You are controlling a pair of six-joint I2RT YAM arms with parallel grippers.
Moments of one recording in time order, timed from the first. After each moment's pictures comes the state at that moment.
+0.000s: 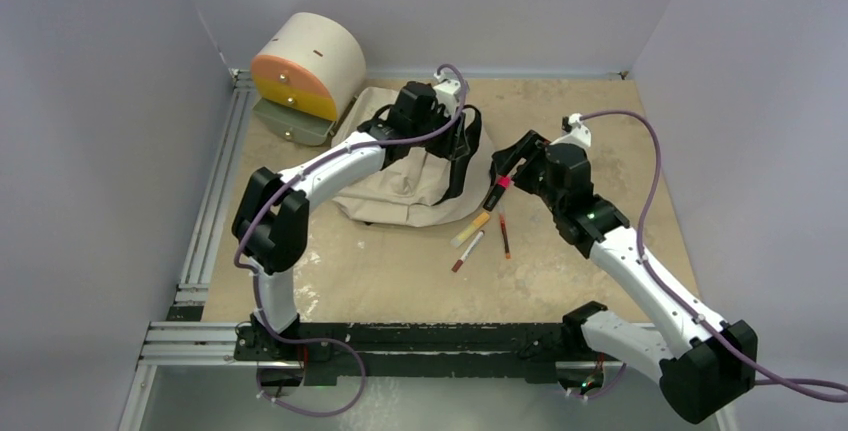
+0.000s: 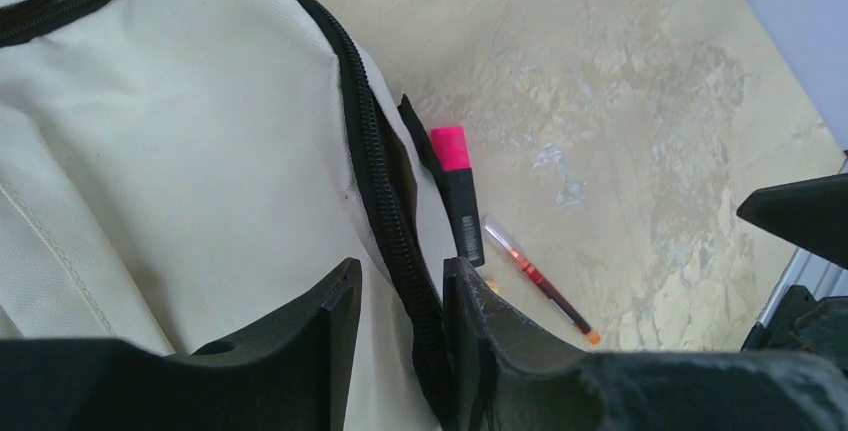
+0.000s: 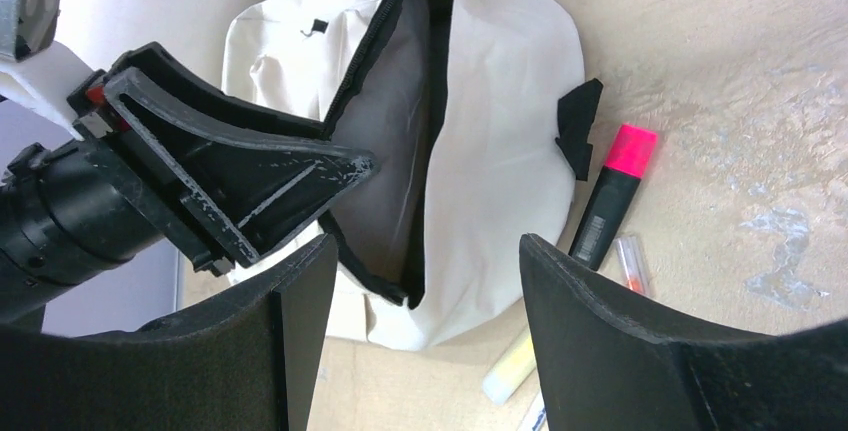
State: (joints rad) left arm -0.65 1.89 1.55 -0.19 0.29 -0.26; right arm 0.44 1.00 0.81 -0.21 0.19 0.79
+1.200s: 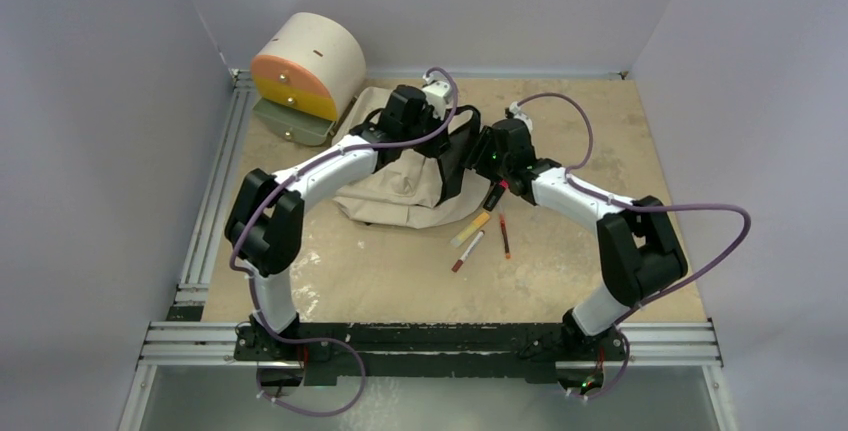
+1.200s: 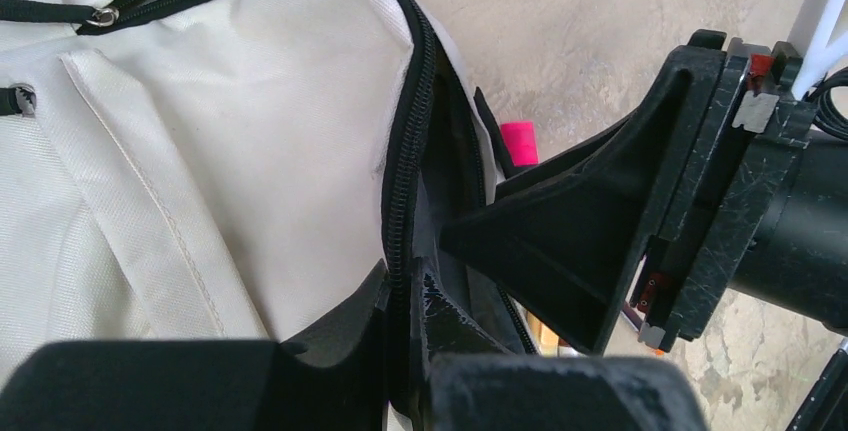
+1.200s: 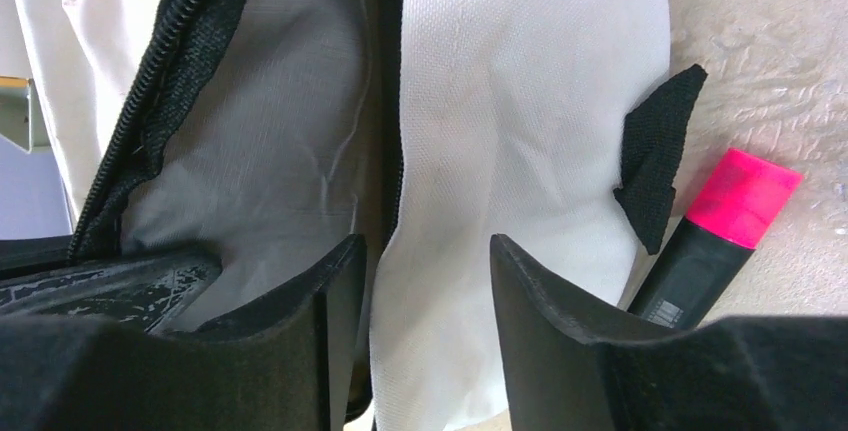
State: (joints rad) left arm -0.62 1.87 1.47 -0.16 0.22 -0.20; right arm 0.44 1.60 0.99 -0.04 0.05 0.79
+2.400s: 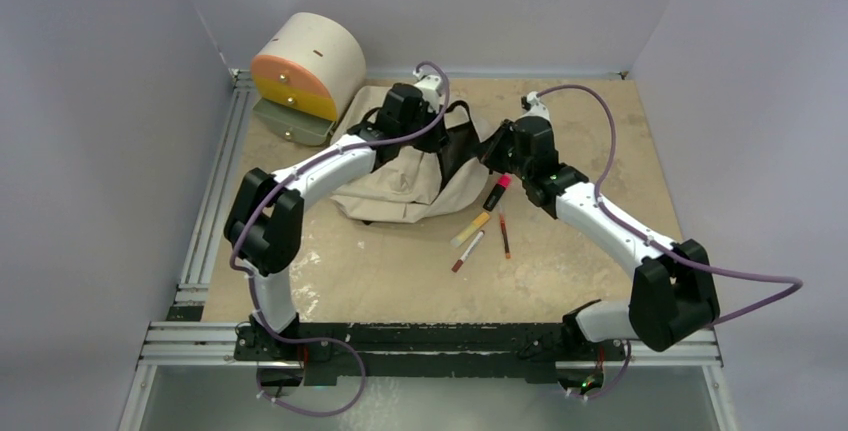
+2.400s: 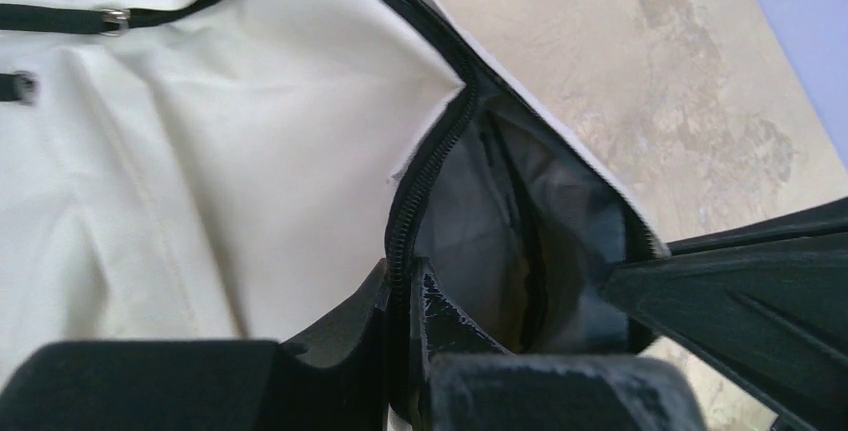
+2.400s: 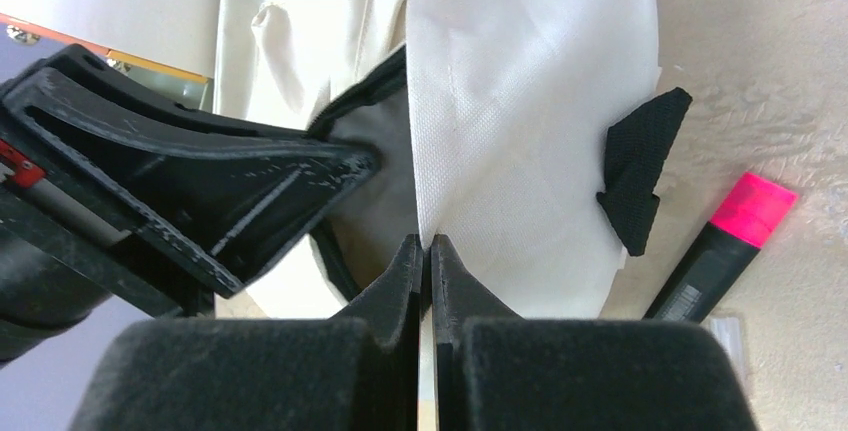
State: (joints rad) left arm -0.60 1.86 1.46 -0.11 0.18 -0.32; right arm 0.44 1.36 0.94 -0.04 0.02 0.76
